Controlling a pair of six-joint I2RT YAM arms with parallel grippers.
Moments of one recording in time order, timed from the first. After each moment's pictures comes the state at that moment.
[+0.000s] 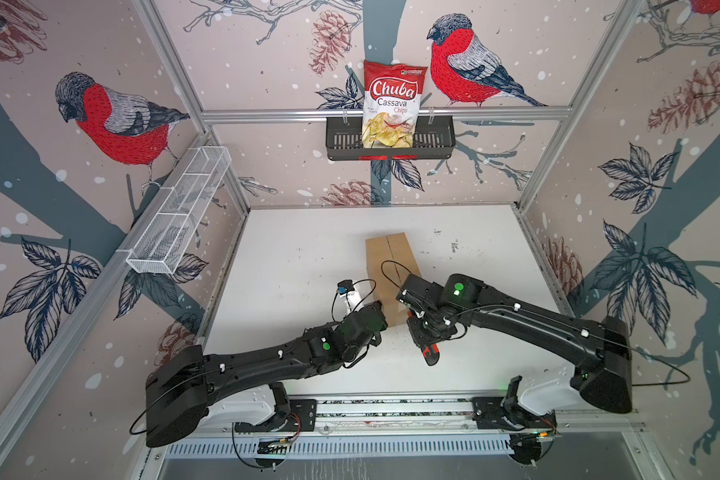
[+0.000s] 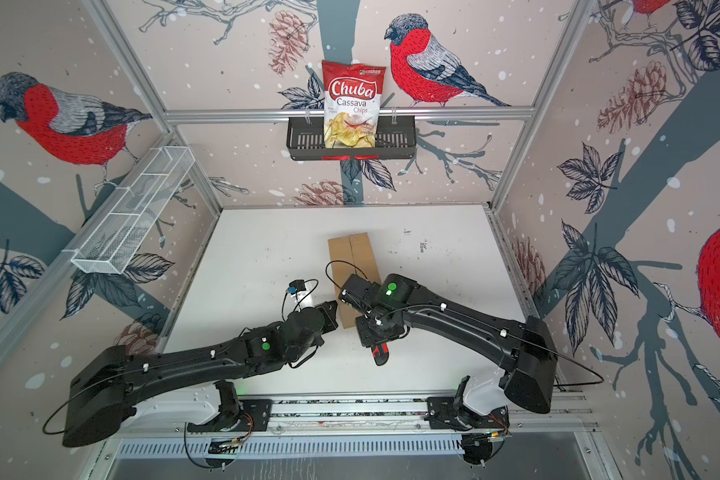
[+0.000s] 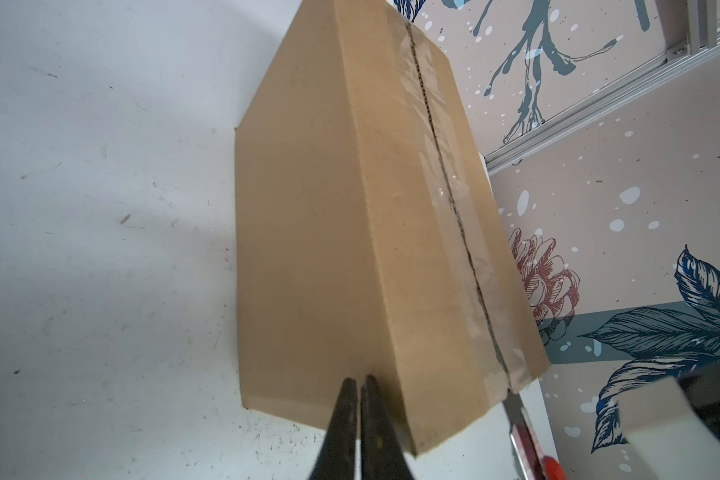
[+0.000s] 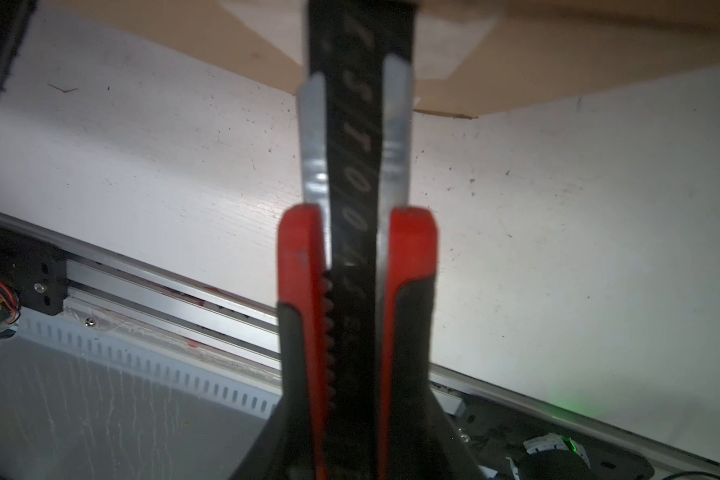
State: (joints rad) left arm -1.12 1.18 0.61 0.01 -0.52 -1.14; right arm 1.11 1.45 1.29 -1.24 -0.02 0.68
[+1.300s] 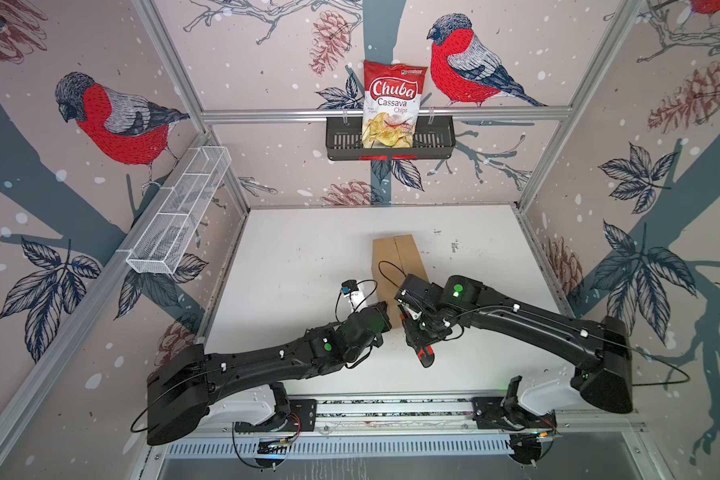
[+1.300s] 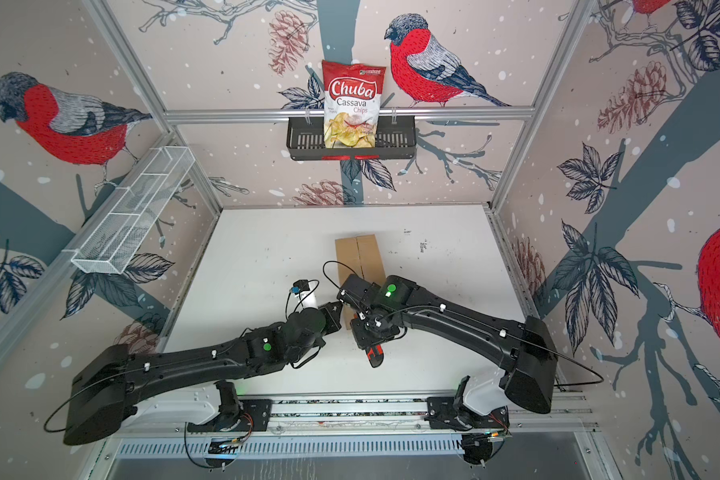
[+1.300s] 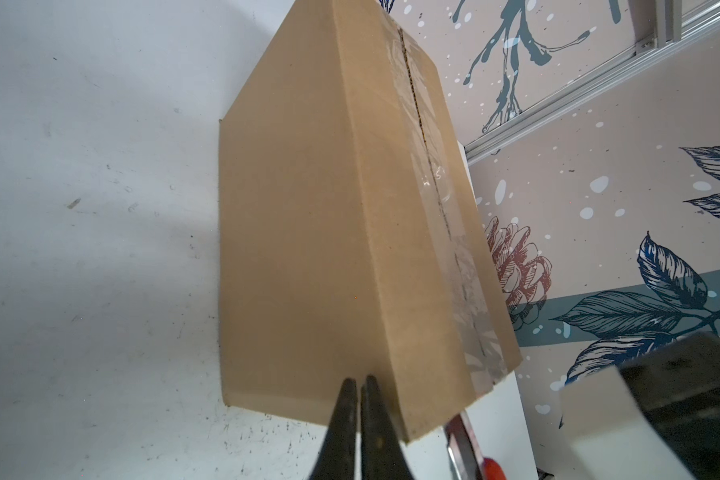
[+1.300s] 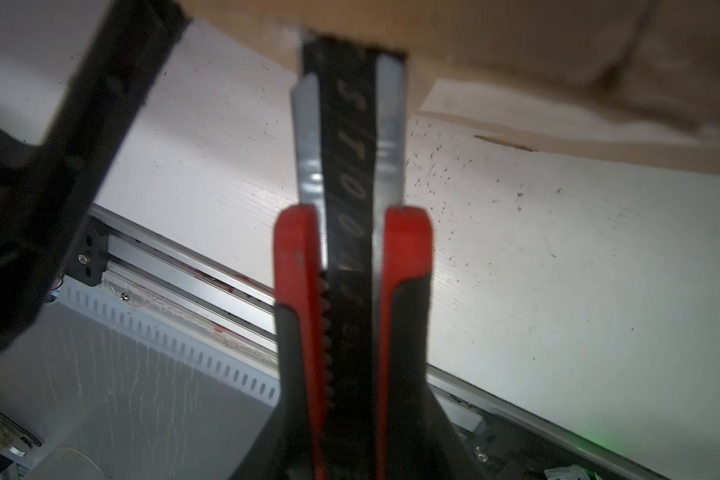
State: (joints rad) left arm -1.13 1.18 0.62 0.05 -0.50 -1.15; right arm 1.11 1.45 1.28 -1.18 -0.08 0.63
